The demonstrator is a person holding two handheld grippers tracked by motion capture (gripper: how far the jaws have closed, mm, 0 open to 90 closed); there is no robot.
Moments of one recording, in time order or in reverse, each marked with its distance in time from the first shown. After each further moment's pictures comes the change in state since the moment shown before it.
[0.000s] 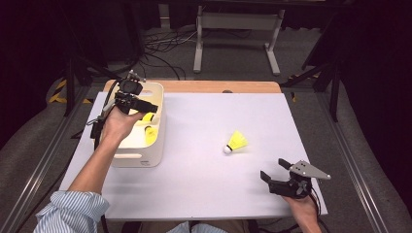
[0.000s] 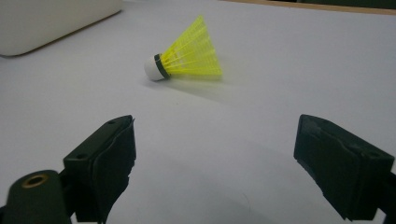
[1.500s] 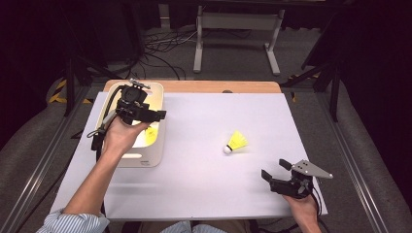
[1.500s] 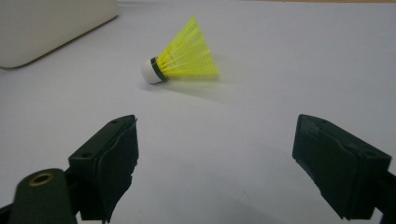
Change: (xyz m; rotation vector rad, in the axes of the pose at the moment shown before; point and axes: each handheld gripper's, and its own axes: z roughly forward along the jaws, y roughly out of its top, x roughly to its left) left arm -0.041 -0.022 -0.032 -0.112 -0.101 0.081; right arm -0.002 0.001 -0.002 0.005 0.001 0.060
